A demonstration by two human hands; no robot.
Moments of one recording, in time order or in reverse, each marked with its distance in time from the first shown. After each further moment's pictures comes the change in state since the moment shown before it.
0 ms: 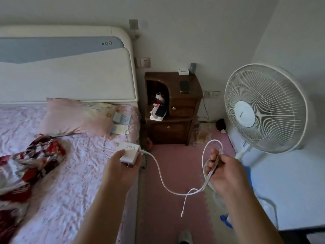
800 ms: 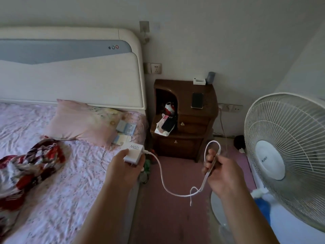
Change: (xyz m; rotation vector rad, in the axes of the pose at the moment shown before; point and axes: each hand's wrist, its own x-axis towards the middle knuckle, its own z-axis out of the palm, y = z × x) left_hand 0.136 -0.025 0.140 -0.075 0.095 0.067; right_hand 0.193 -0.094 0.073 -0.109 -0.102 0.113
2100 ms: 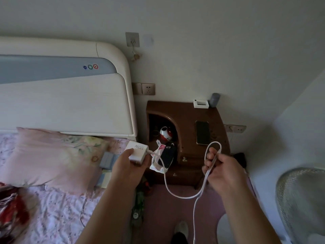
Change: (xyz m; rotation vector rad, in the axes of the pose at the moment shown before) left_hand 0.235 0.084 0.202 0.061 -0.046 -0.137; right_hand 0.227 -0.077 0.182 0.043 0.095 -0.059
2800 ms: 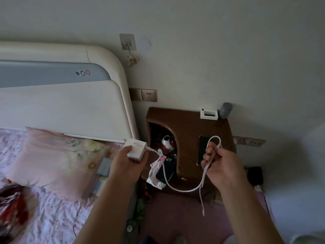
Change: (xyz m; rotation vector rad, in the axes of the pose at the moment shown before) left_hand 0.079 -0.022 0.108 -0.031 0.114 0.145; right_hand 0.130 -0.092 0.041 -0.058 -0.081 0.104
